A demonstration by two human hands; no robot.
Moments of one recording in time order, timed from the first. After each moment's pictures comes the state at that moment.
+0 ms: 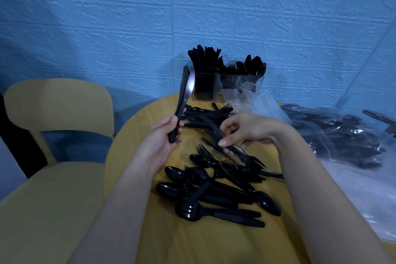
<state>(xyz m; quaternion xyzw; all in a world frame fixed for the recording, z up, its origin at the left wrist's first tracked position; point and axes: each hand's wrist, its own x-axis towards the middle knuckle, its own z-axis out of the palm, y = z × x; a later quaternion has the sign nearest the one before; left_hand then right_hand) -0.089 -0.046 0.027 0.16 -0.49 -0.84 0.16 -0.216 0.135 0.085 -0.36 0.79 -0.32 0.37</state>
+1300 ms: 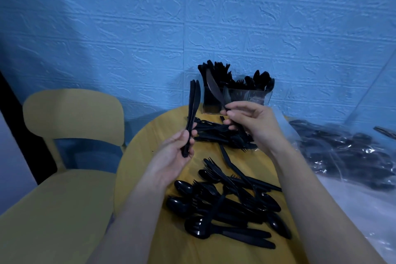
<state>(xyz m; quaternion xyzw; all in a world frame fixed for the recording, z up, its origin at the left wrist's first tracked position) -0.086 -0.041 0.033 0.15 -0.43 -0.88 0.13 -0.204 0.114 0.088 -0.32 0.60 -0.71 0.17</state>
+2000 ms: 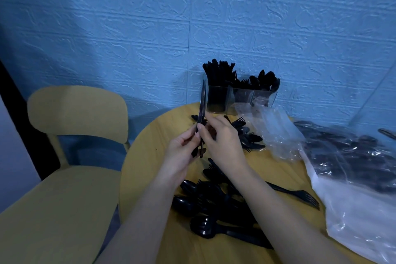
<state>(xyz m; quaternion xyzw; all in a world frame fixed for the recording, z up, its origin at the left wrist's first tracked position) -0.090 -0.027 0.030 0.14 -0.52 -0.81 0.21 -0.159 0.057 0.045 -0.40 0.79 -0.44 -0.11</state>
